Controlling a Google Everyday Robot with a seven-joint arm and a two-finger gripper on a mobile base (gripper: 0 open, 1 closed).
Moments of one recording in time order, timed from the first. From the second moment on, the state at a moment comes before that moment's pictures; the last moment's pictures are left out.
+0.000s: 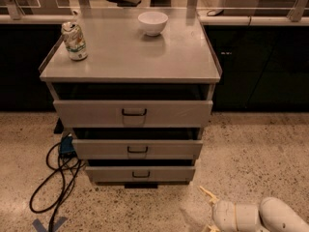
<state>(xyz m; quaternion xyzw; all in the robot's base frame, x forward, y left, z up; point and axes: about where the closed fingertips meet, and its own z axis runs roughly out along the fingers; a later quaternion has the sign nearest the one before) 0.388 -0.147 0.450 -0.55 0.65 0.29 0.43</state>
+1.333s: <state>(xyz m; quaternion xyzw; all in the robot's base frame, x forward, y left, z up) 0.460 -0.125 0.454 -0.64 0.58 0.15 0.47</state>
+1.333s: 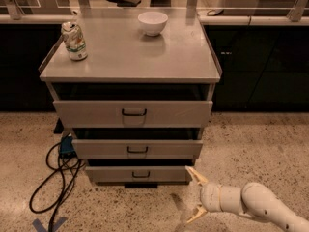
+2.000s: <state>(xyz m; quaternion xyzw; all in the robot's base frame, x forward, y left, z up) 0.472 -0.070 0.346 -0.62 0.60 0.27 0.43</state>
